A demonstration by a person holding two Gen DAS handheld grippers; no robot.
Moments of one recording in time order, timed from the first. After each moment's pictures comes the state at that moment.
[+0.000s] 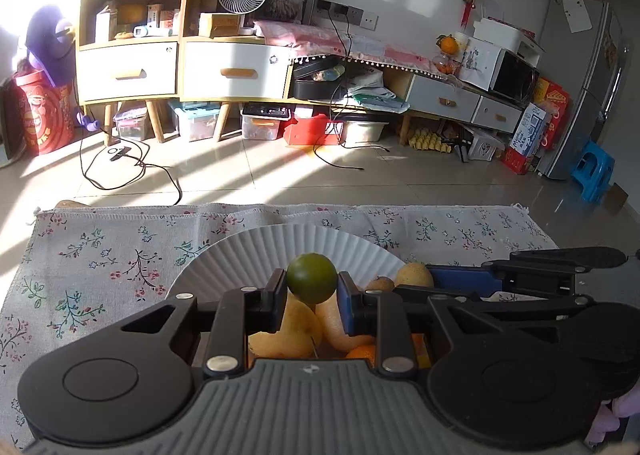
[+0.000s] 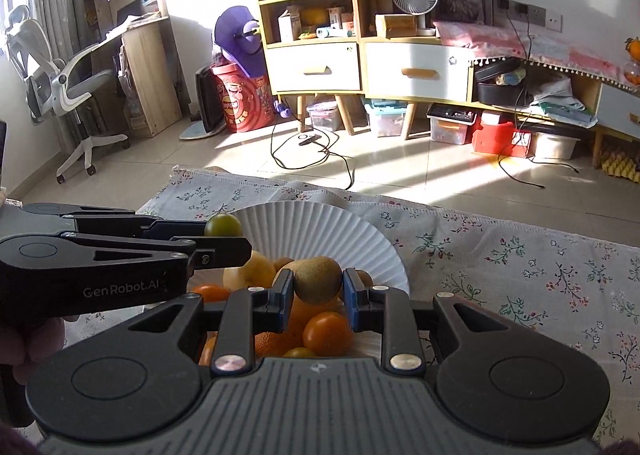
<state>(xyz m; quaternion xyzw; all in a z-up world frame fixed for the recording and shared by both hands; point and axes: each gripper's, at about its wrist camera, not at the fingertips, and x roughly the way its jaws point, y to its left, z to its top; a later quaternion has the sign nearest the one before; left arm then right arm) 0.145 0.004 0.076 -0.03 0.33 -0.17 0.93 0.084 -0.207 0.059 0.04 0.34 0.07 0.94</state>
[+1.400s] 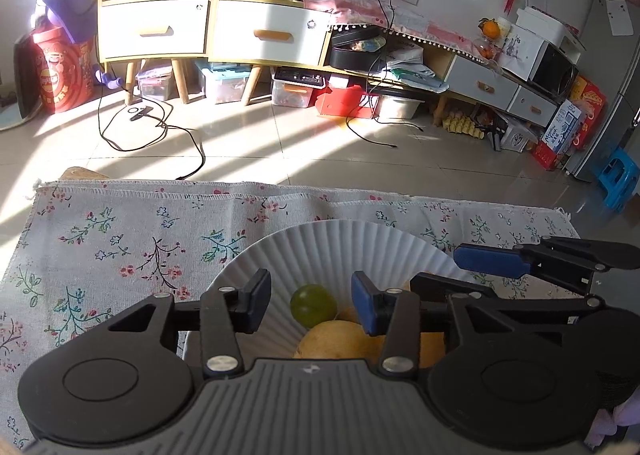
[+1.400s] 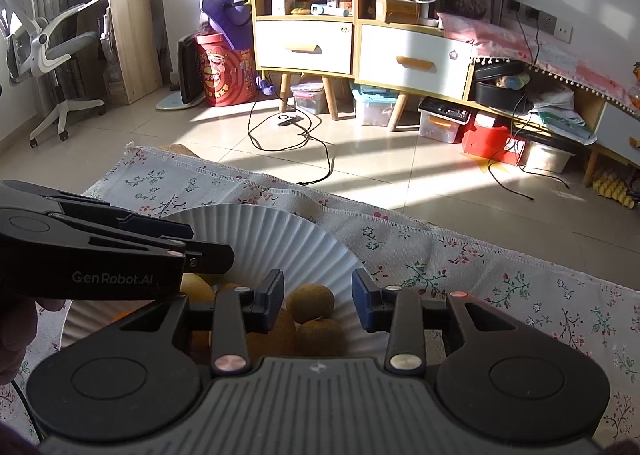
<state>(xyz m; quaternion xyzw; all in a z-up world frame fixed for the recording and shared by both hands) 0.184 0.019 0.068 -0.05 0.38 -0.13 0.91 0.129 -0.206 0.050 0.00 0.37 0.04 0.93</state>
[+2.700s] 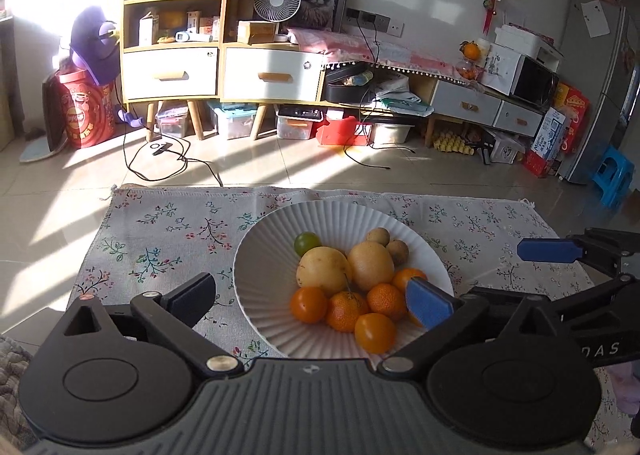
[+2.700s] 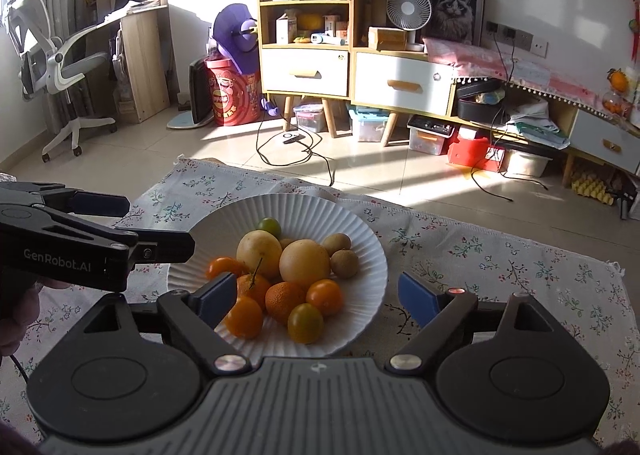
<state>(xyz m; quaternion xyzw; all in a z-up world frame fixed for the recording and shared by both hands) 0.083 0.037 0.103 -0.02 0.33 -0.12 0.94 0.040 -0.194 0.089 0.00 0.34 0.04 0.94</state>
